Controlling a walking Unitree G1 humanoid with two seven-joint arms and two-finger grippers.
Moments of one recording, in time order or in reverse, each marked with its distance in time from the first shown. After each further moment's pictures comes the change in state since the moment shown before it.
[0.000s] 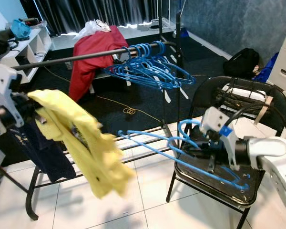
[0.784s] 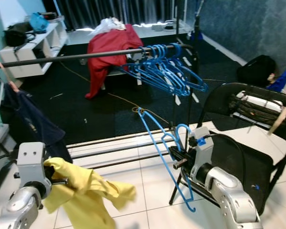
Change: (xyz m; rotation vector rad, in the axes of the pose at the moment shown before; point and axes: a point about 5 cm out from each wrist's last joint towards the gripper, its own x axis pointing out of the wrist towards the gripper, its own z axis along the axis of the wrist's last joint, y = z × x) left arm -0.097 -0.129 -0.109 -0.162 0.304 0.357; right arm 0.081 0.013 -0.032 0.424 -0.316 -0.376
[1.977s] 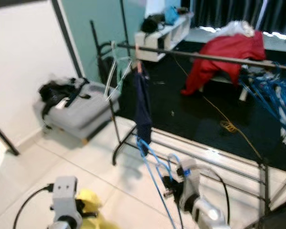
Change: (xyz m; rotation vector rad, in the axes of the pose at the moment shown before) left arm -0.049 -0.039 -0.095 -0.018 0.251 -0.234; right arm -0.002 0.035 -0.091 0.159 0.069 -0.074
